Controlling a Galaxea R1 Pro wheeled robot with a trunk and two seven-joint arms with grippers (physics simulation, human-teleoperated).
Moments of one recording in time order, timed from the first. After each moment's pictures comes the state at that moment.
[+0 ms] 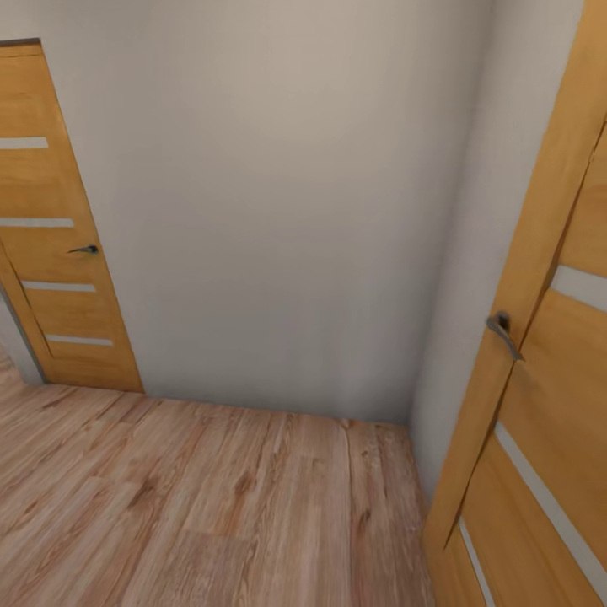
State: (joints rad) left arm 0.00 -0.01 0.01 -0.07 0.18 -0.07 0.00; right arm -0.13 -0.01 0.21 0.03 0.02 -0.12 -0.05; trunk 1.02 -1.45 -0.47
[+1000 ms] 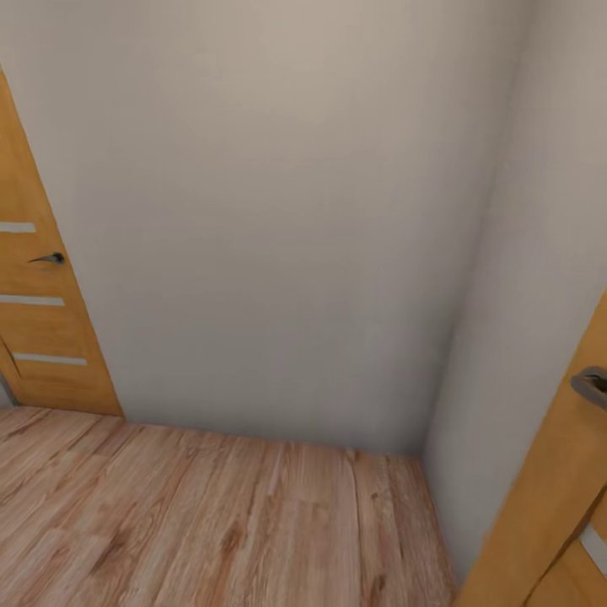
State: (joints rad) left arm 0.00 -0.01 0.01 -0.07 0.18 -0.07 0.00; right arm -0.13 -0.01 0.21 0.03 0.02 -0.12 -0.05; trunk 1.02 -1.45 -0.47
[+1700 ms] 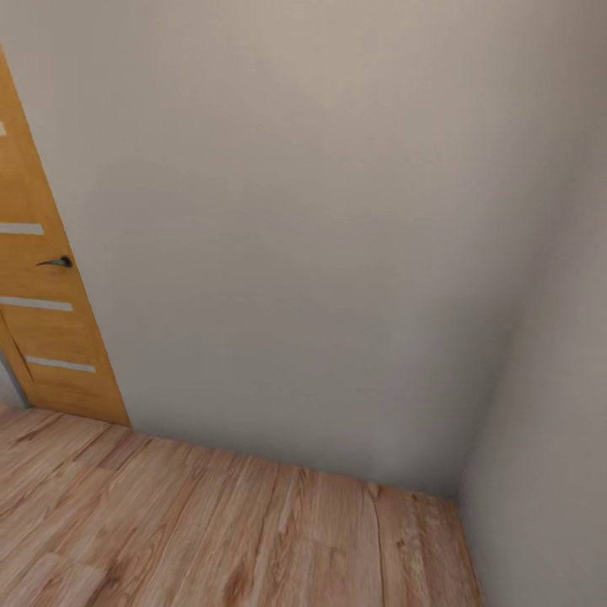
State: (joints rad) left arm 0.00 -0.01 0.01 -0.07 0.18 -0.07 0.00; right arm -0.13 -0.01 0.21 0.03 0.01 -0.12 -0.06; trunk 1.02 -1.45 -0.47
